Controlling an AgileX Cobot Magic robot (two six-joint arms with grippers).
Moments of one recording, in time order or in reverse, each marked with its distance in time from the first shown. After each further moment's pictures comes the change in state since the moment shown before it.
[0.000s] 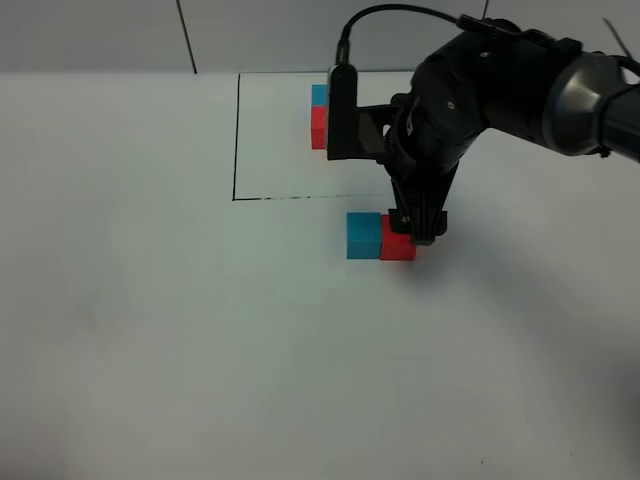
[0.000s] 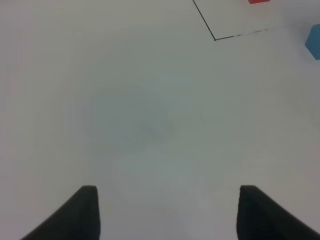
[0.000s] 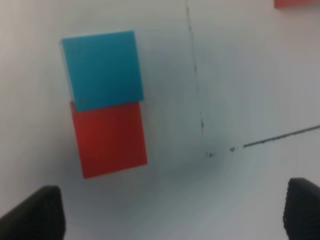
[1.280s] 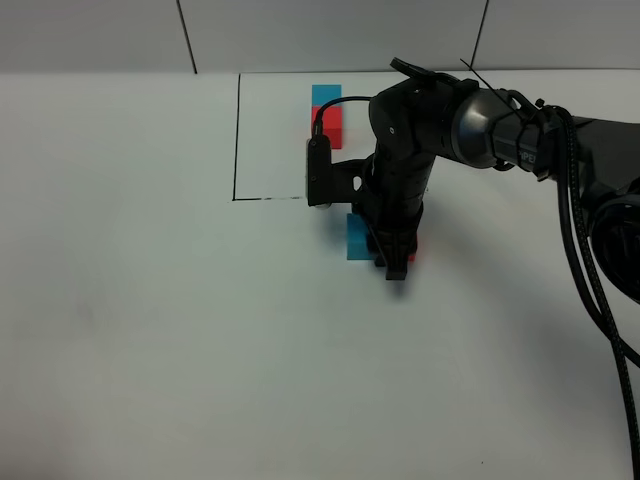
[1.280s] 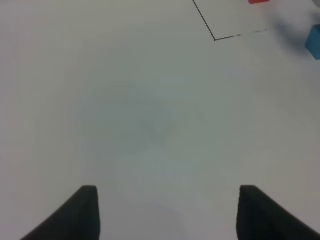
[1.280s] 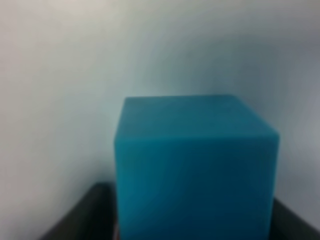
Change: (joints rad) left arm 0.000 0.000 0.000 0.000 0.000 0.000; right arm -0.023 0.319 -0.192 0.152 0.110 -0.126
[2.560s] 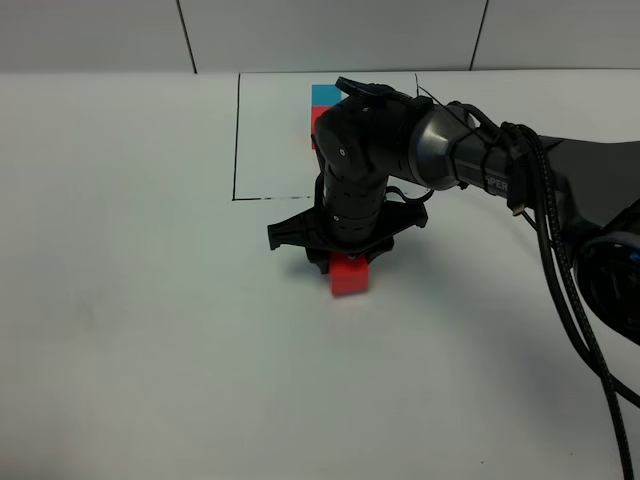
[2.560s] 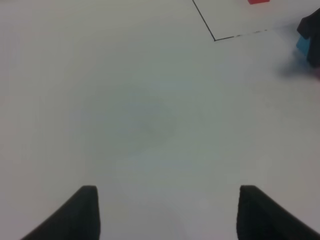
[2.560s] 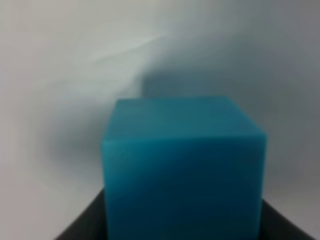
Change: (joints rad) left arm 0.000 0.000 0.000 0.000 -0.001 0.000; right arm 0.132 -0.034 -0.005 -0.017 0.032 1.535
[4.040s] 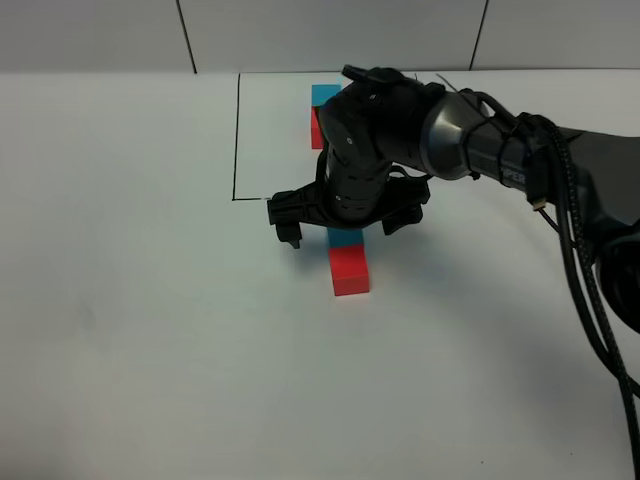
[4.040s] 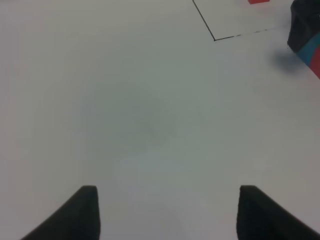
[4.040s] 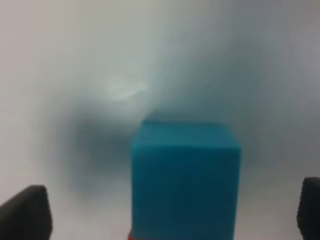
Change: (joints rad) left arm 0.000 0.000 0.000 0.000 0.000 0.000; right arm -0.004 -0.062 0.000 -0.050 -0.058 0.006
